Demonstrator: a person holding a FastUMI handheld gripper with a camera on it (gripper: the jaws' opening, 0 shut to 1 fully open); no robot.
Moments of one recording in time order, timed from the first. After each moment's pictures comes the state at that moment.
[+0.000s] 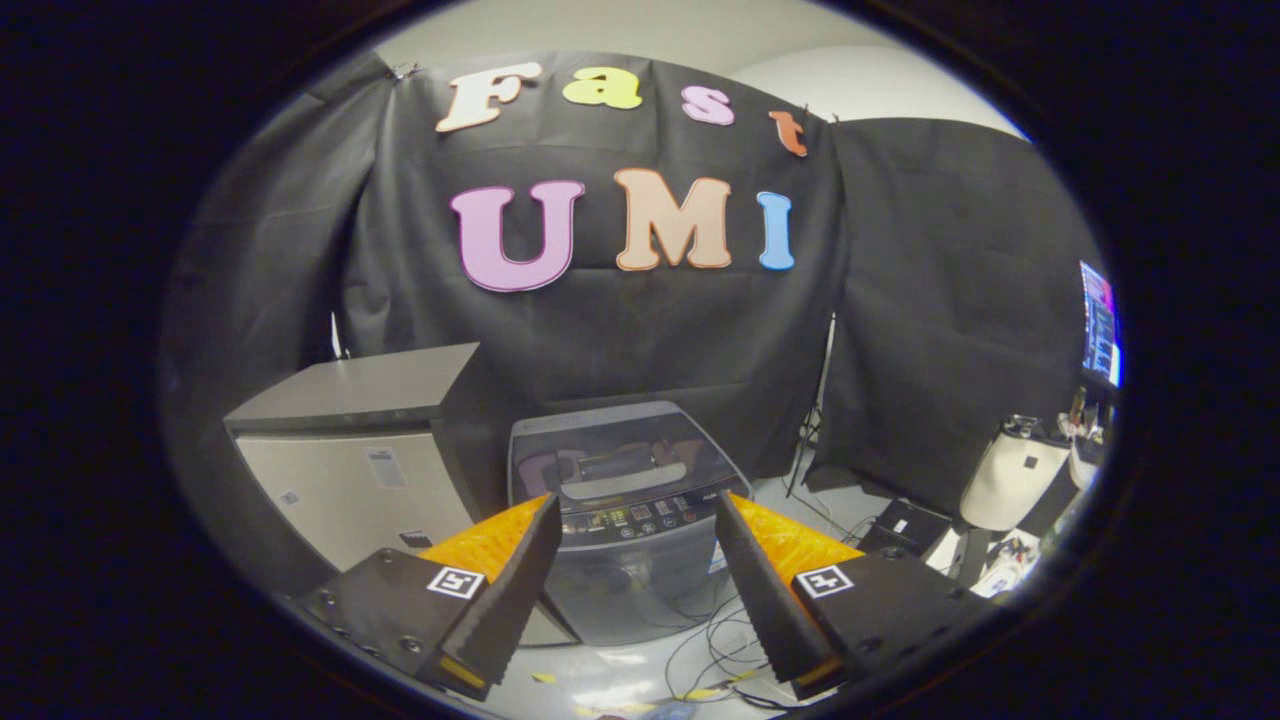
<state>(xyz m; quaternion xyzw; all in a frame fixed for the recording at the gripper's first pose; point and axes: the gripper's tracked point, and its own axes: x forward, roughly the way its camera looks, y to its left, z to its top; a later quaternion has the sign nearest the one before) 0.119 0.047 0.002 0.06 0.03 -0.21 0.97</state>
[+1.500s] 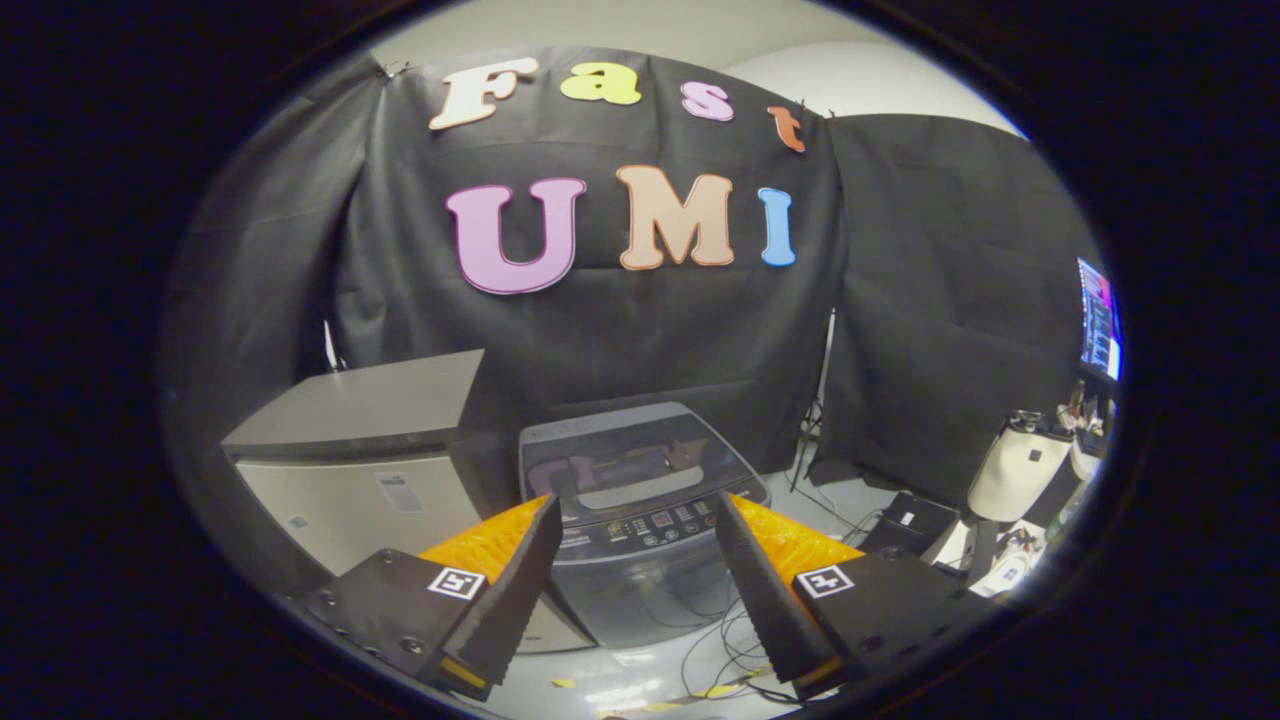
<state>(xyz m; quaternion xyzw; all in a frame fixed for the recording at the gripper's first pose) 0.150 0.058 0.003 0.06 0.05 -0.25 0.97</state>
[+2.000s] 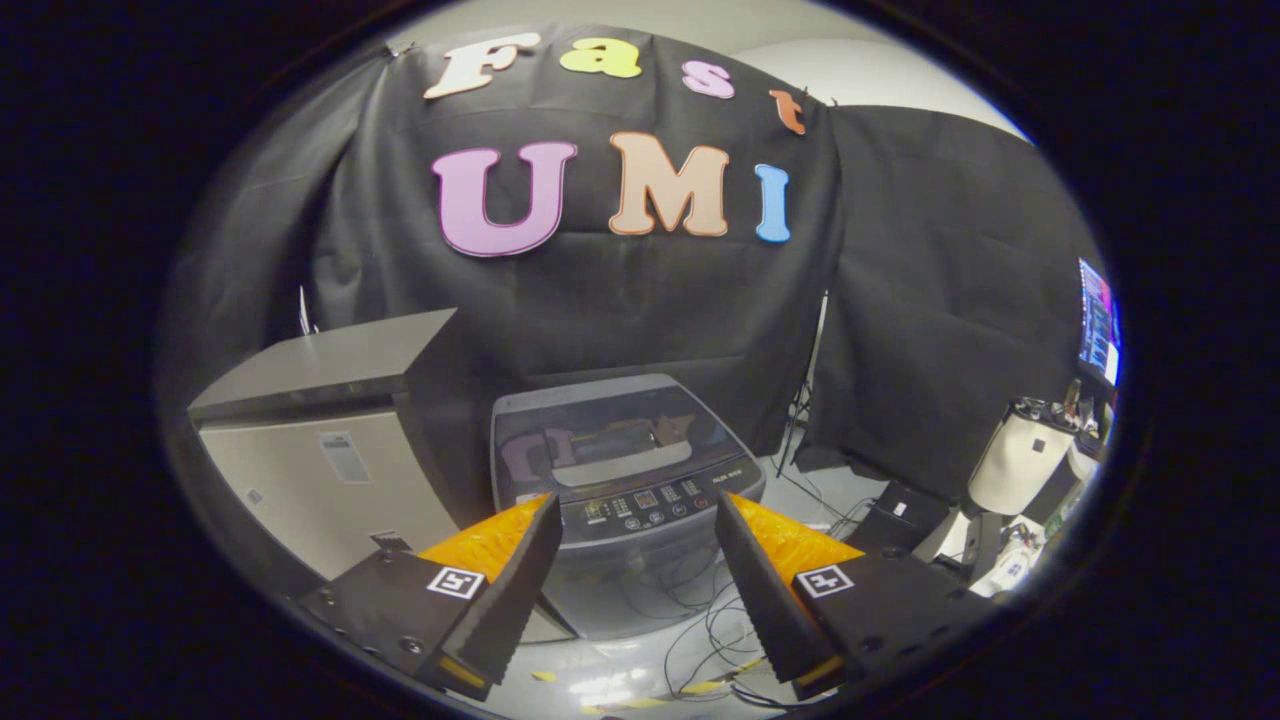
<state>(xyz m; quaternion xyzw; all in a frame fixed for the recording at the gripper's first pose) 0.170 0.044 -0.039 0.05 0.08 -0.25 0.96</state>
